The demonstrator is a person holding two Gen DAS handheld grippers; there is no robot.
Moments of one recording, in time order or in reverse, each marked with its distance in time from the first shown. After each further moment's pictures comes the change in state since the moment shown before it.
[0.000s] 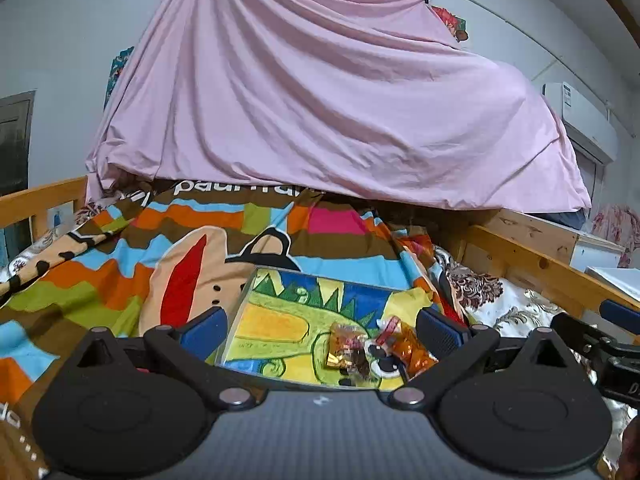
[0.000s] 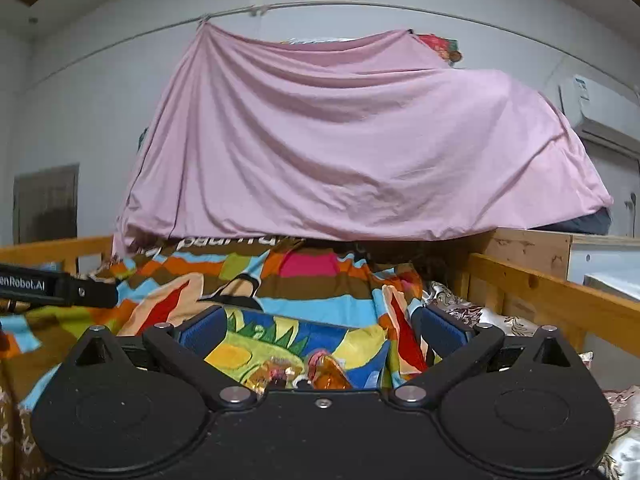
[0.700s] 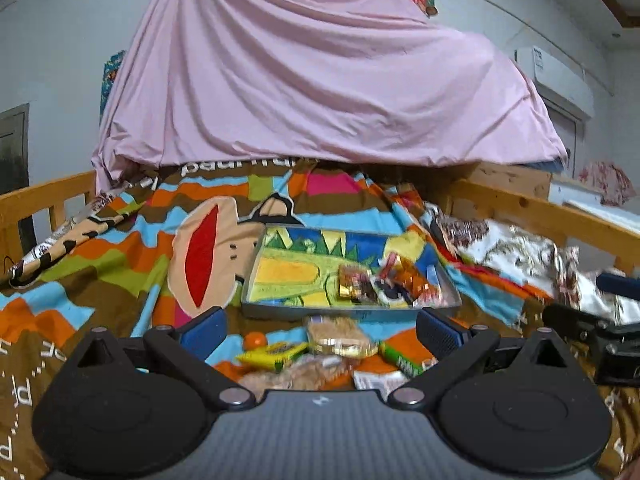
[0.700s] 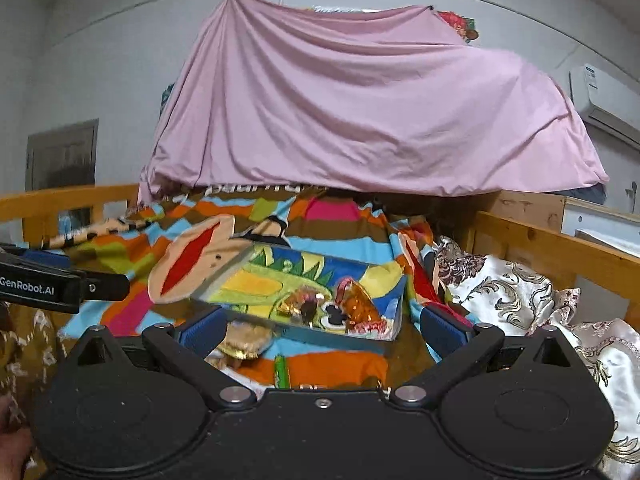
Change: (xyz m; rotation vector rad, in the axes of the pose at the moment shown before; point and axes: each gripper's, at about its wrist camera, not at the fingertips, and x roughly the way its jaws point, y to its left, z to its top) left arm -0.067 0.022 -0.067 0.111 0.050 -0.024; right arm -0.076 0.054 -0.048 -0.056 0.124 0.003
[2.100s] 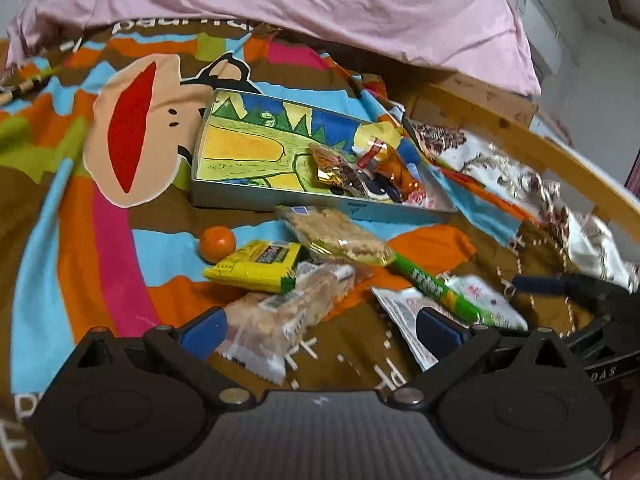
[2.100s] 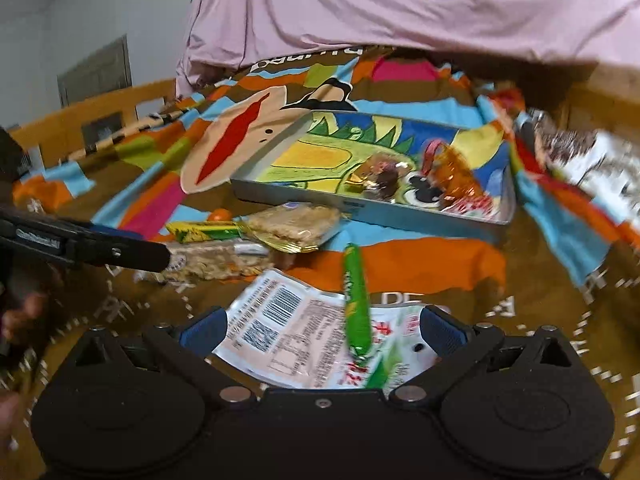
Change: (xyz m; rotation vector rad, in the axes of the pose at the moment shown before) left arm 0.129 0.087 -0.040 -0.093 0.334 -0.320; right arm 0.132 0.023 -0.048 0.081 0.360 0.239
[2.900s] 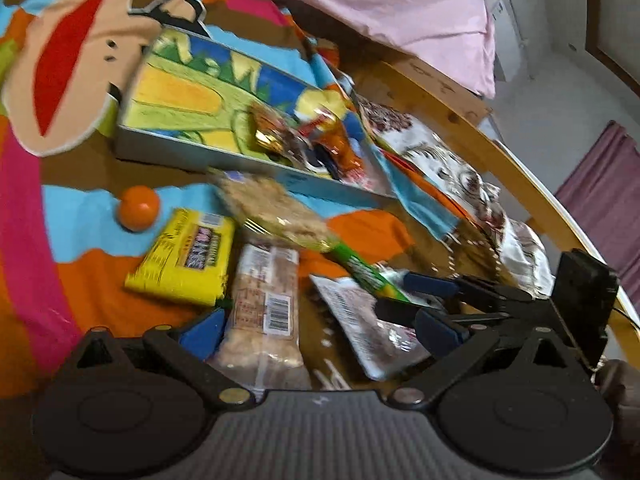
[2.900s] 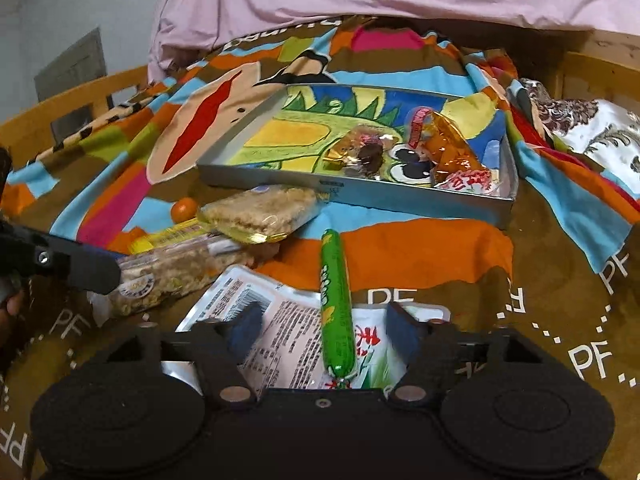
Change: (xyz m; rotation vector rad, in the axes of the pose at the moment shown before) left arm 0.034 0.016 0.009 -0.100 0.134 -0.303; right arm 0.039 -0.011 0.004 0.023 0.071 -0.044
